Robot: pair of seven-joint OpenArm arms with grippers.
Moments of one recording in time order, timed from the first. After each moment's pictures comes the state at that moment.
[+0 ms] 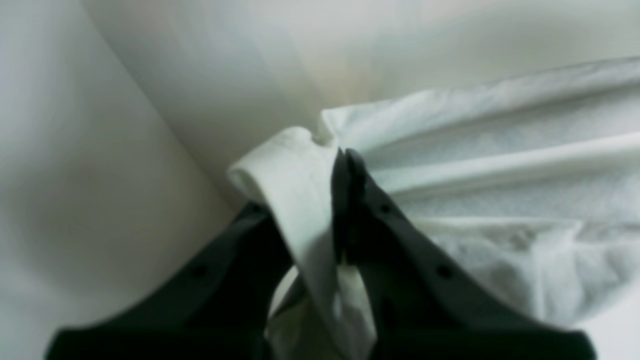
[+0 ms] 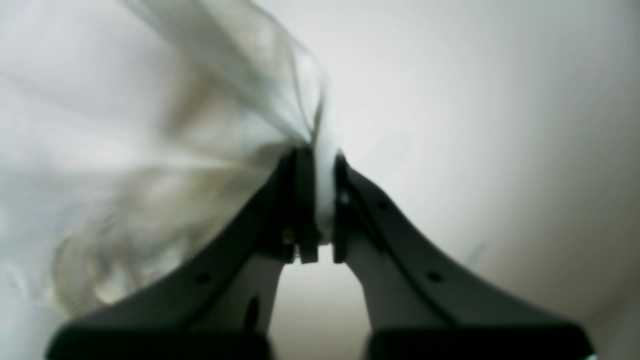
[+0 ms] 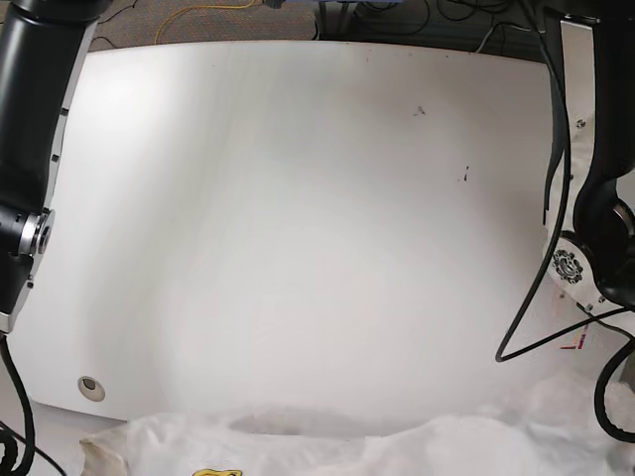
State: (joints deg) left arm -71.9 -14.9 -31.3 80.6 -5.7 -42.1 78.5; right arm 72.9 30.6 -6.2 88.2 -0.1 41.0 -51.7
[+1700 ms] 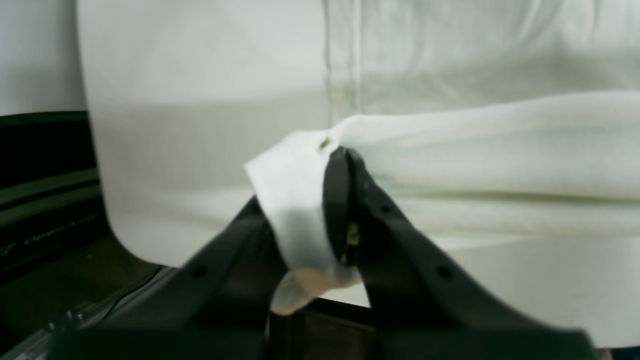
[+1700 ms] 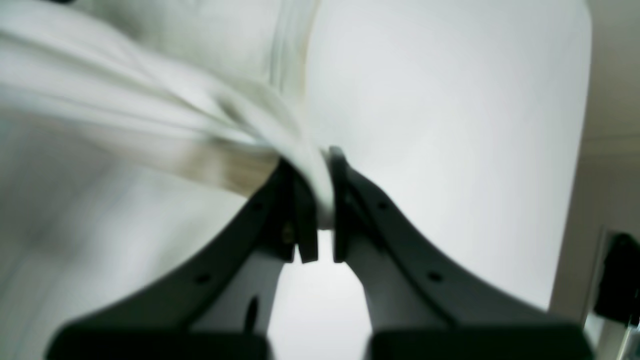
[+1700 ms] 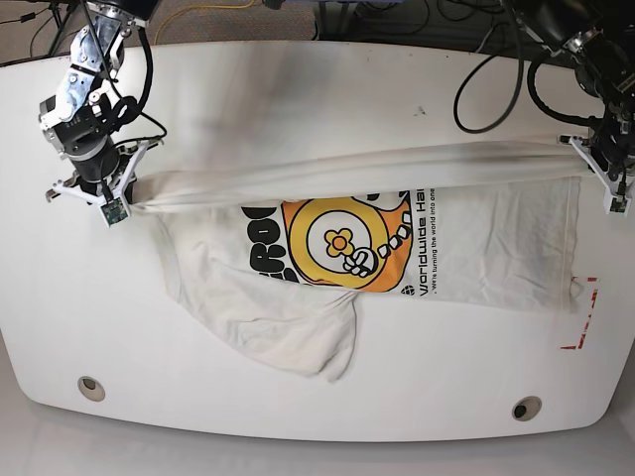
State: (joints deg) left arm 3.5 -12.3 -43.9 106.7 -8.0 -42.2 77.2; right arm -11.5 10.1 28.8 113.2 -0.2 41.8 -52.8
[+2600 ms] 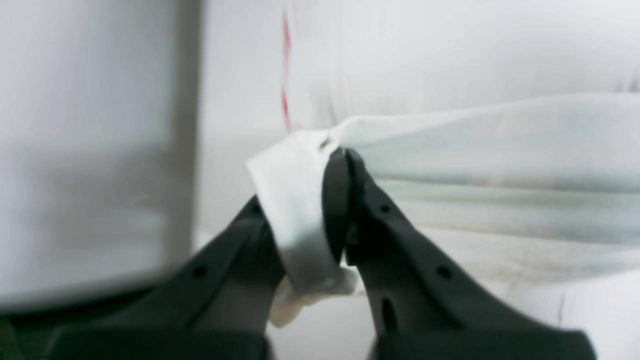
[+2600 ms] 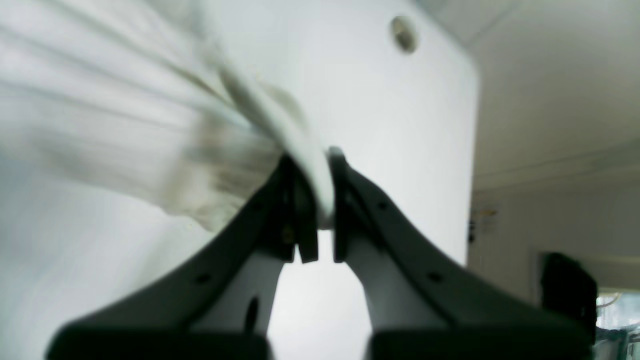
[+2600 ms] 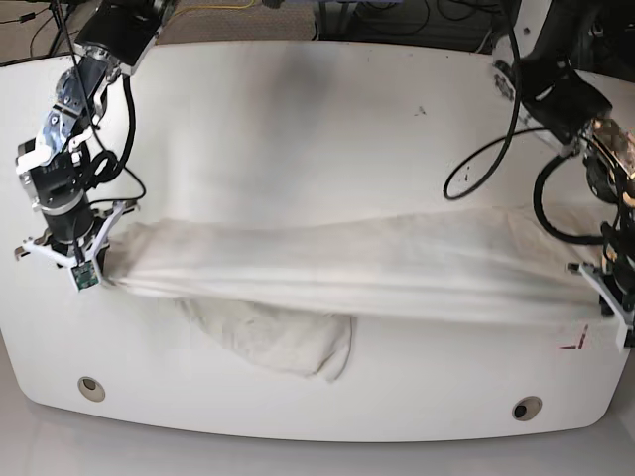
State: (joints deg) left arm -27.9 -12.9 -32.9 106.6 -6.0 -42.3 78.4; right arm 5.5 14.4 28.5 112.1 -1.0 41.4 -53.3
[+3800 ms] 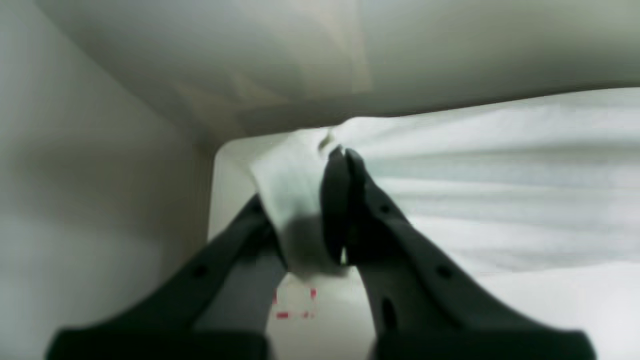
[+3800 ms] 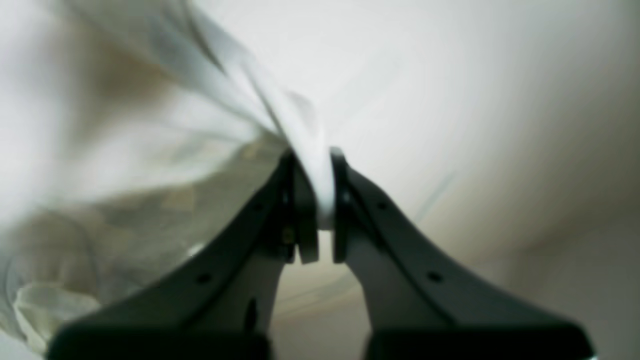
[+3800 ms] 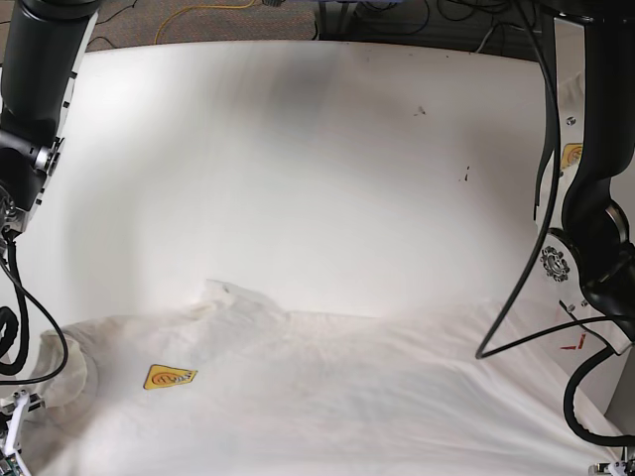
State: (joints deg) left arm -72.2 -13.0 -27.0 73.8 -4.8 -41.9 82.8; right arm 50.9 36.6 3.7 112.0 -0.8 40.8 -60.6
